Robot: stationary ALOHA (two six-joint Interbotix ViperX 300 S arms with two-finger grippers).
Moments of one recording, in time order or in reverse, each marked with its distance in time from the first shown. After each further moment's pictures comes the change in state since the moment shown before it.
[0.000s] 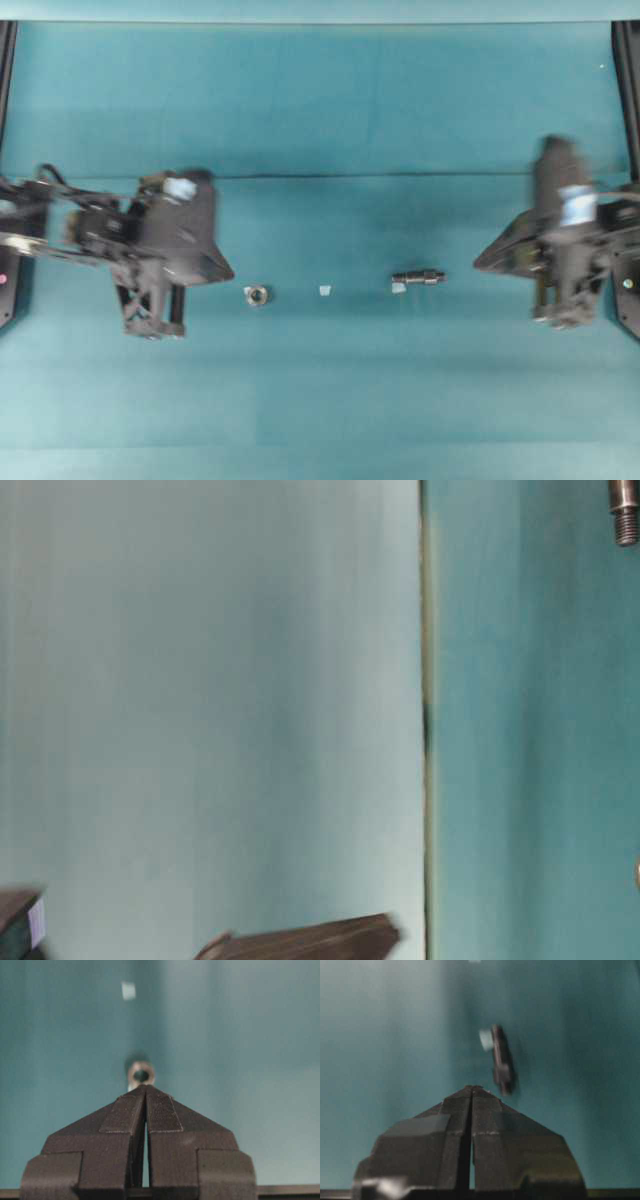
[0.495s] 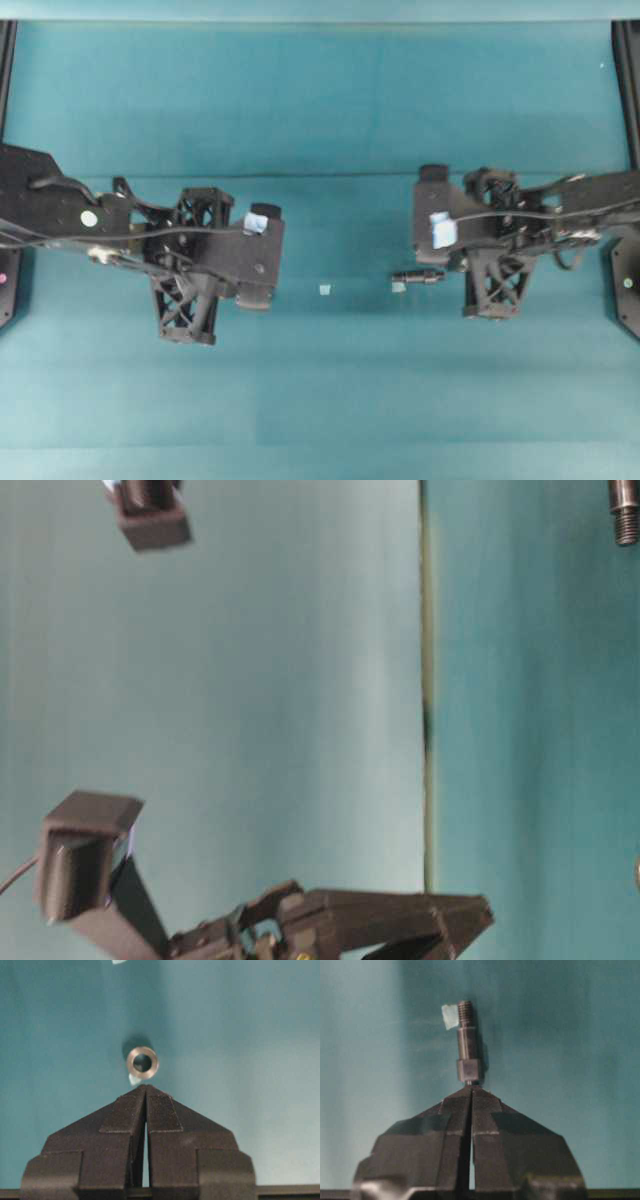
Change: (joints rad) left arm 0.000 0.164 -0.100 0.000 0.104 0.057; right arm -0.021 0.316 -0.166 -0.072 0.100 -0.061
